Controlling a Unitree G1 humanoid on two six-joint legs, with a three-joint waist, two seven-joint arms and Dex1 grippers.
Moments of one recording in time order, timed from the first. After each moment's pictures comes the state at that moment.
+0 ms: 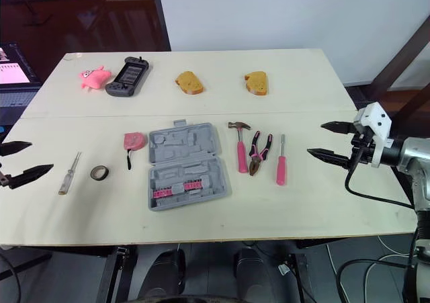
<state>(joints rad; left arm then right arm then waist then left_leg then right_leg) -0.07 1.08 0.49 0.49 -0.33 0.04 -1.23 -0.36 -0.97 -0.25 0.31 0.39 0.20 1.28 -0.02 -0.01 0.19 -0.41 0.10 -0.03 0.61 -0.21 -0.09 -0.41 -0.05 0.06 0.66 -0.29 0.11</state>
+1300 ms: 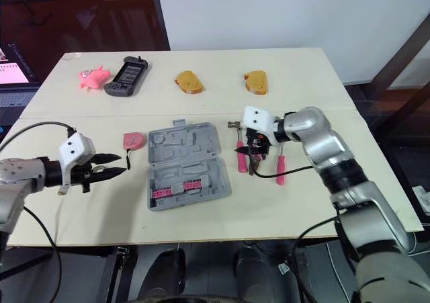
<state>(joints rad) -0.18 0.86 0.10 0.09 -0.26 0.25 -1.08 -0.86 -0.61 0.42 0.46 -0.04 0.13 1.11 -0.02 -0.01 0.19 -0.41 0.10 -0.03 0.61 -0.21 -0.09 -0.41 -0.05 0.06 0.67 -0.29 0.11</state>
